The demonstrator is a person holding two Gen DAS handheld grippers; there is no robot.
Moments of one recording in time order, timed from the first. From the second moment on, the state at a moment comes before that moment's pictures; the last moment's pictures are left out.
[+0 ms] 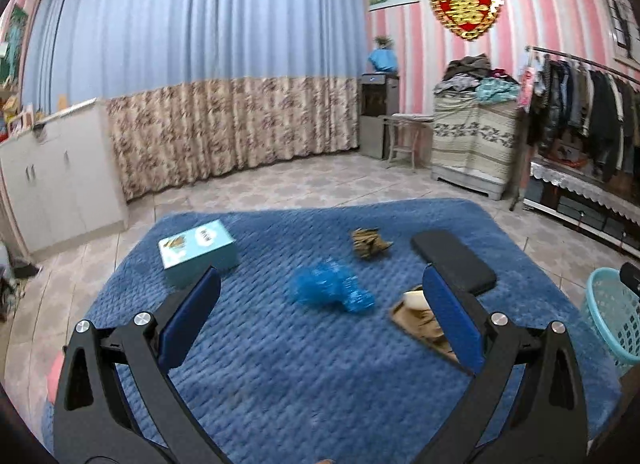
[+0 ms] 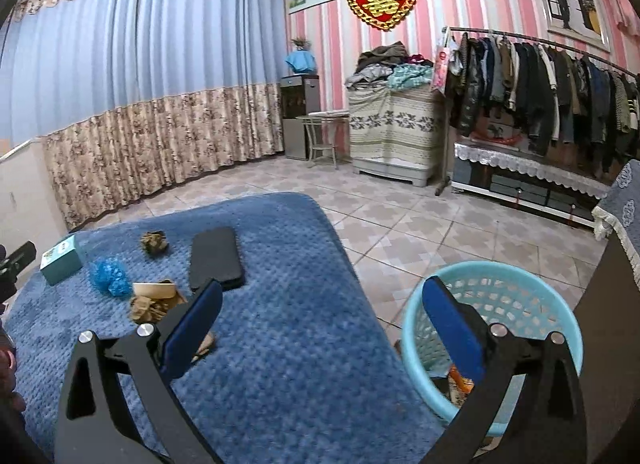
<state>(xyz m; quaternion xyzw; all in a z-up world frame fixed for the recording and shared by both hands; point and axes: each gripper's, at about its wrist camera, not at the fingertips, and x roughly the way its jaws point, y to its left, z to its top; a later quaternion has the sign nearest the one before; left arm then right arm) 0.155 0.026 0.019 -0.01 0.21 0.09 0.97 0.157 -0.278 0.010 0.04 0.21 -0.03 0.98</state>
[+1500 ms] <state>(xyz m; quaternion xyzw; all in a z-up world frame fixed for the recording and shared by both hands) 0.295 0.063 -0.062 -0.04 0.34 0.03 0.94 0.256 -0.175 -0.033 -0.03 0.32 0.07 0.94</state>
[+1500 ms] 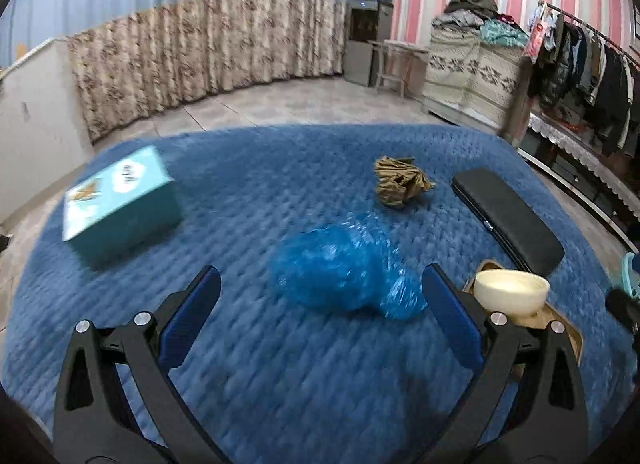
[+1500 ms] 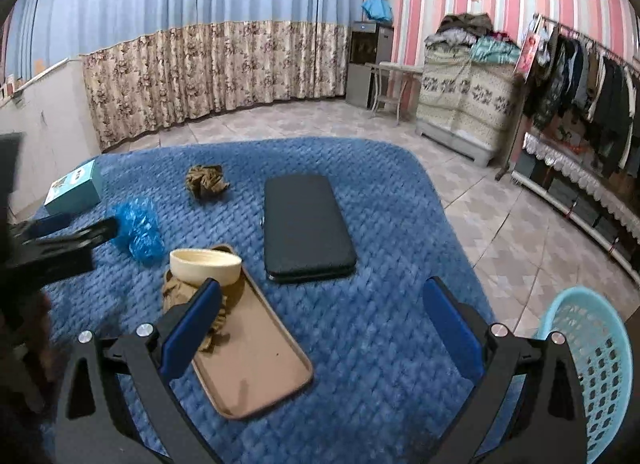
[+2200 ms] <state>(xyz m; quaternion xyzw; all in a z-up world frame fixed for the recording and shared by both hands) 0.230 0.087 -0.069 -0.04 0.35 0.05 0.93 0.272 -0.107 -0.077 -0.04 0.38 0.17 0.91</state>
